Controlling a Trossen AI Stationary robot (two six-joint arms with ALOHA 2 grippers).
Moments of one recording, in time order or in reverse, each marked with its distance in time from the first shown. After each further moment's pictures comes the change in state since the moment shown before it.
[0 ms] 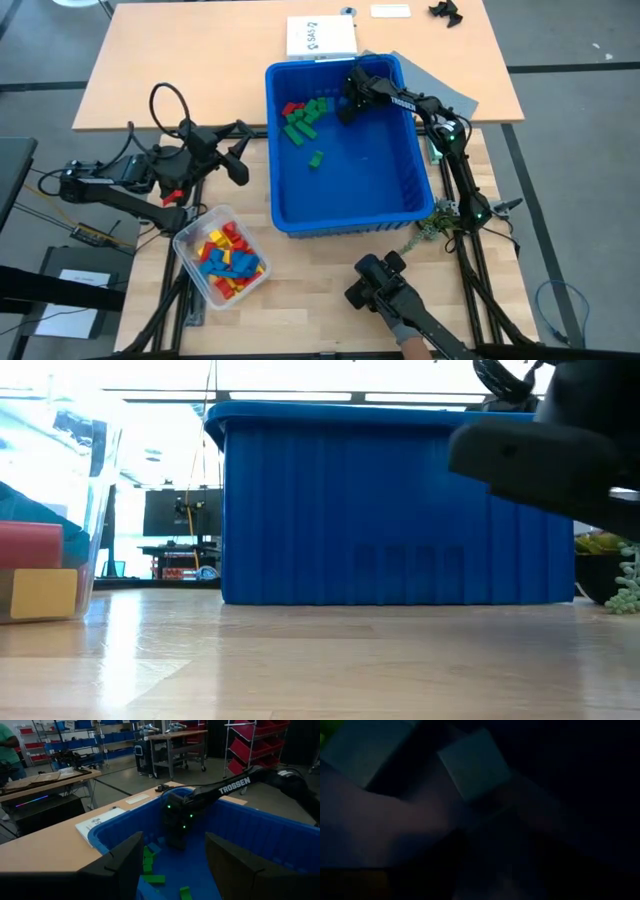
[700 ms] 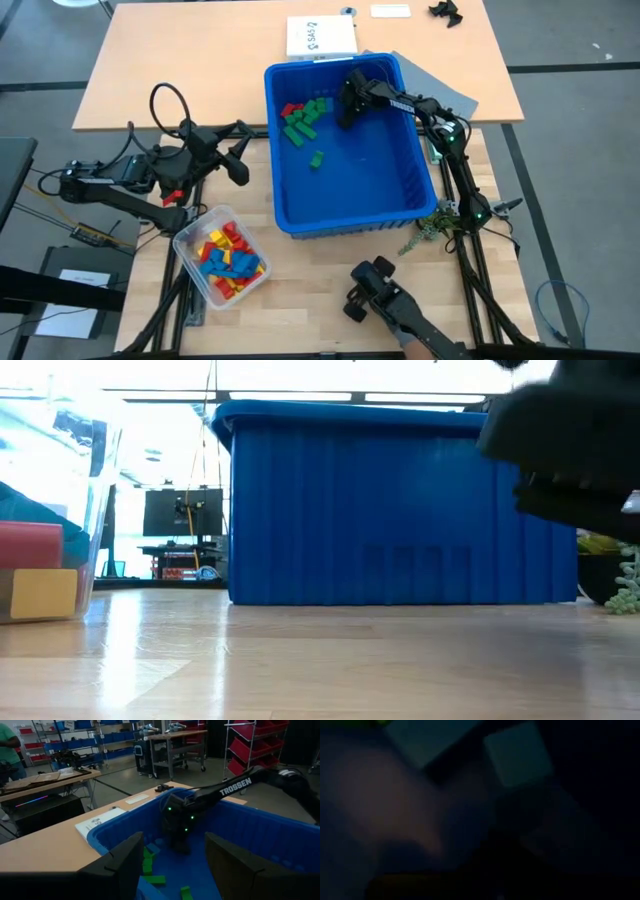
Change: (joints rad) left arm 0.000 0.000 0.000 0.000 0.000 0.000; right arm 0.025 -0.008 -0.050 0.050 -0.074 -0.200
